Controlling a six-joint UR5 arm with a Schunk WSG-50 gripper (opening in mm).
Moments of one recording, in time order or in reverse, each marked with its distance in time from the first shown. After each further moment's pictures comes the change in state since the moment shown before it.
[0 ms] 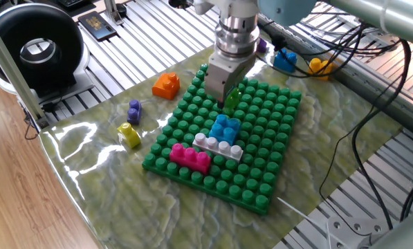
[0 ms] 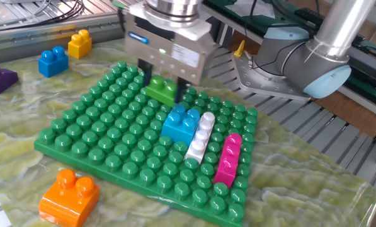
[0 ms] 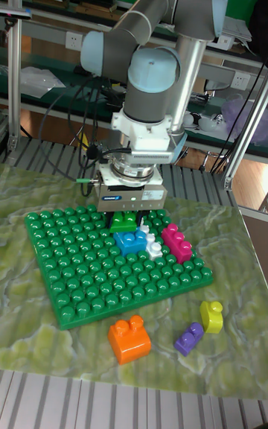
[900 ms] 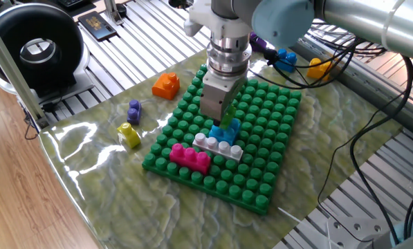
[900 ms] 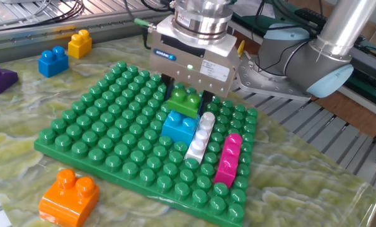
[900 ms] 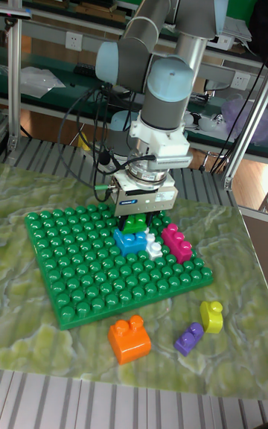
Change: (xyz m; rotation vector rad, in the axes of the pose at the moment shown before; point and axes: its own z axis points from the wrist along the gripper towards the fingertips) arm 0.007 0.025 0.020 0.026 -0.004 -0.173
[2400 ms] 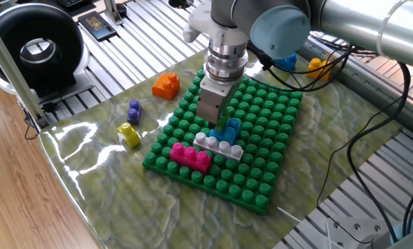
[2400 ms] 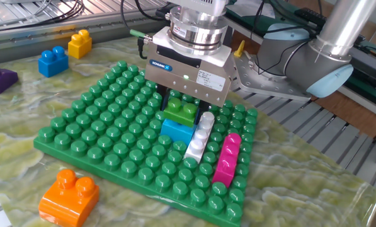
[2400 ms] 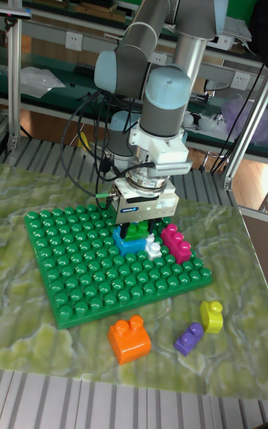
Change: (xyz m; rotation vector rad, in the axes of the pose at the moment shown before) arm -0.011 0.007 0.012 -0.017 -0.024 0.033
